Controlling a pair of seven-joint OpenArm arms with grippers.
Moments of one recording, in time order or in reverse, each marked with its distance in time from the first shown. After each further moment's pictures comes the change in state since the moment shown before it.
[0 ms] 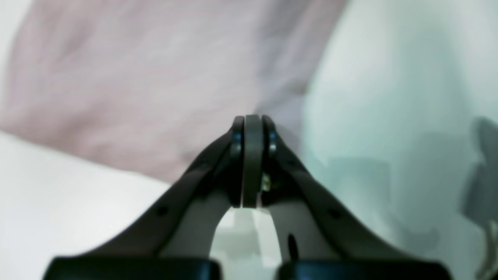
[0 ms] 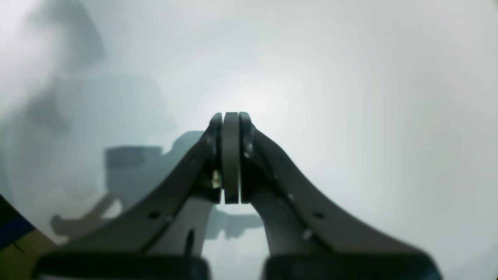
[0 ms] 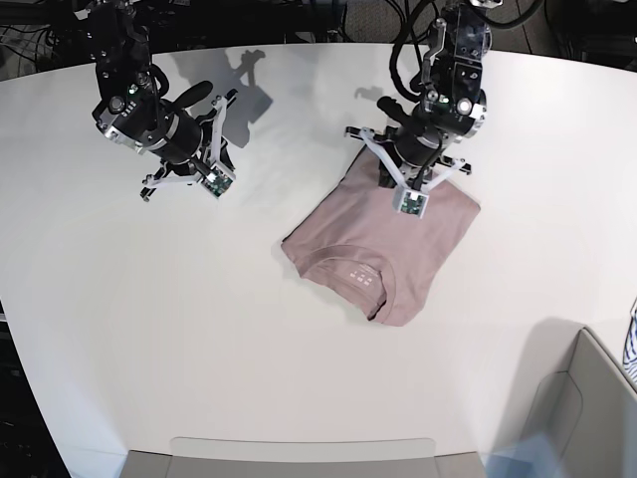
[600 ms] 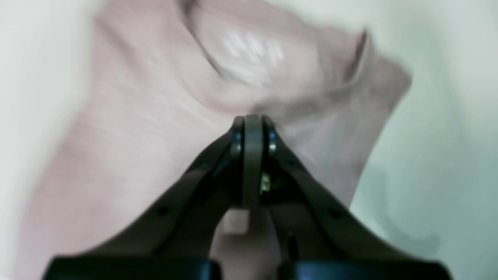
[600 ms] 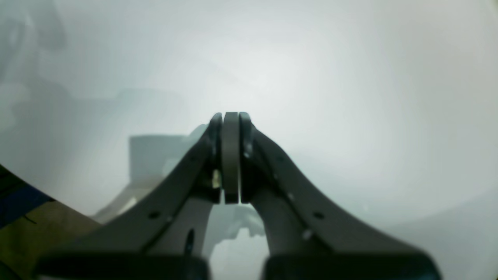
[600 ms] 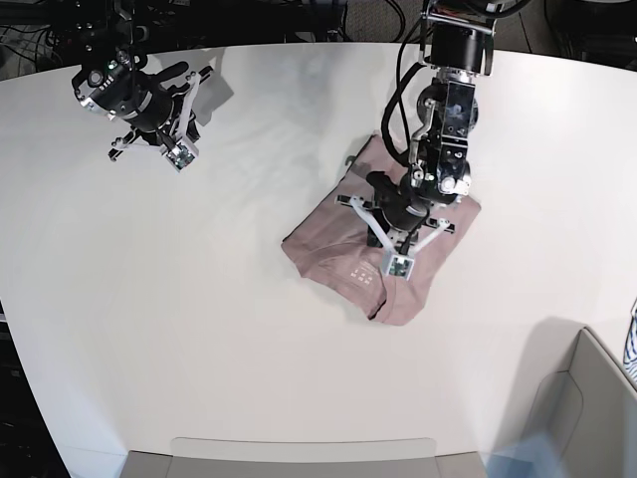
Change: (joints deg) left arm -16.7 2.1 0.0 -24.8 -0.7 -0.5 -7.2; right arm -8.7 -0.4 7.9 0.0 -0.2 0.0 -0.2
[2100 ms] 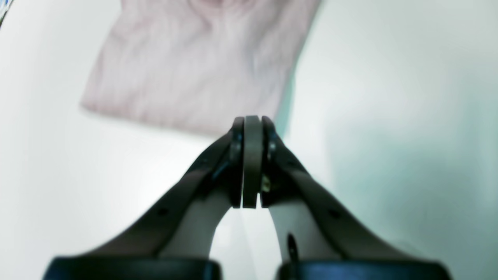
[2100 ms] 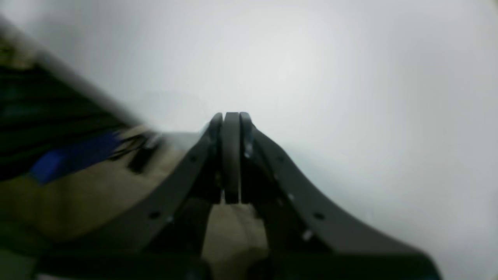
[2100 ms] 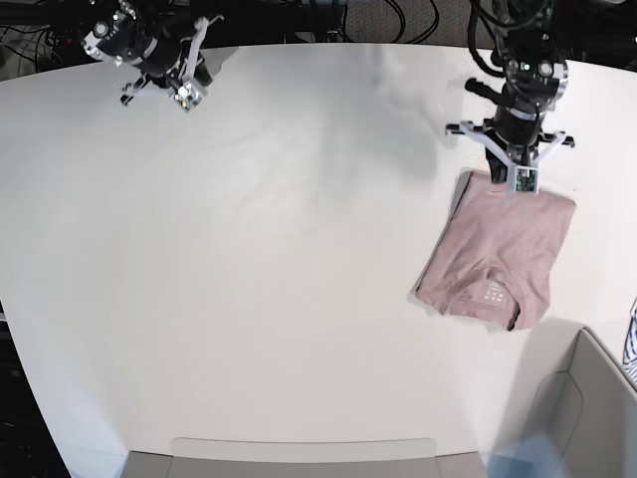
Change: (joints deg) left arm 31.4 -7.8 -20.8 34.1 0.1 0.0 2.4; right arm -18.8 0.7 0.3 3.0 -0.1 -0.2 10.8
